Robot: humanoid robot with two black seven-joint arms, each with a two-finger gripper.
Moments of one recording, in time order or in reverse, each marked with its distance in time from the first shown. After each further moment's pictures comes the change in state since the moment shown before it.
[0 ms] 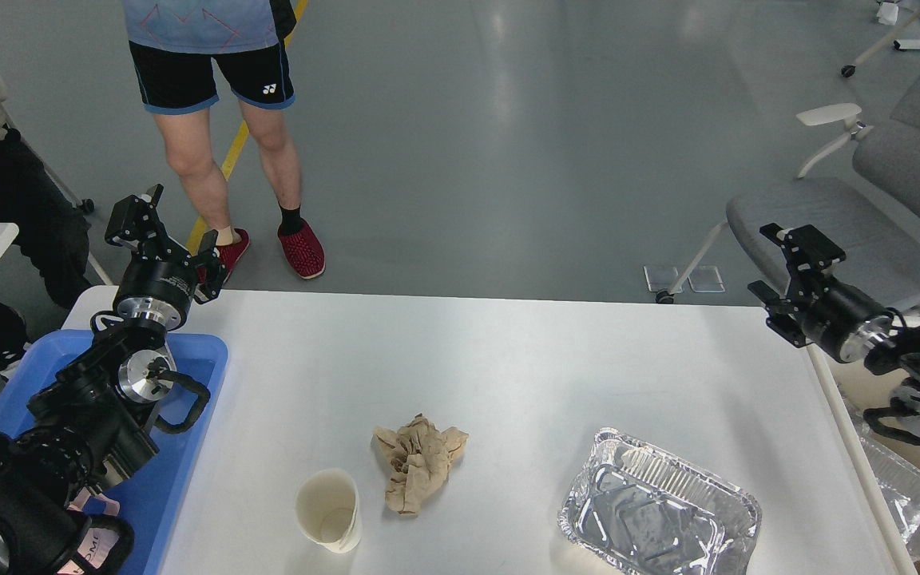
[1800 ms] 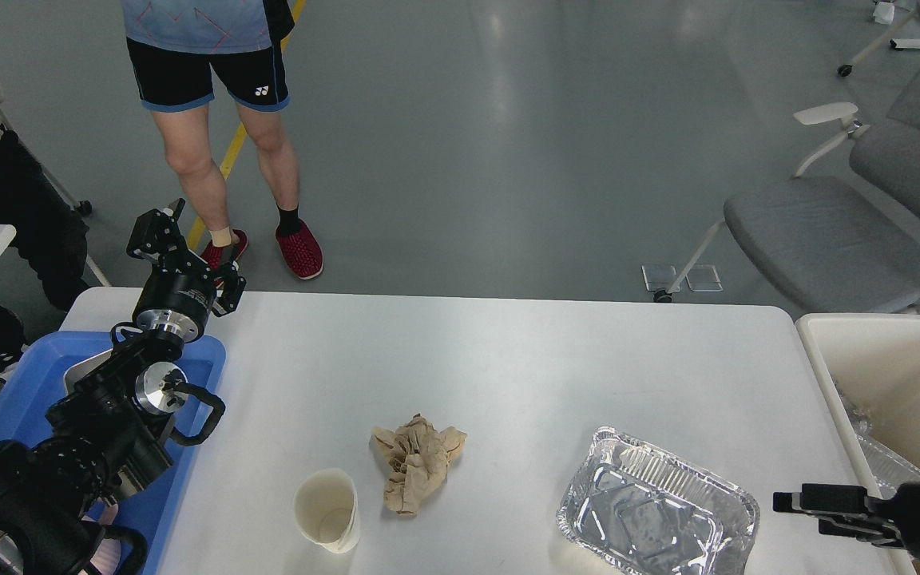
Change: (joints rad) left arm 0.024 -0.041 0.003 -0.003 0.005 -0.003 0.002; right arm -0.273 -0.274 -0.017 0.443 -0.946 0.042 0.080
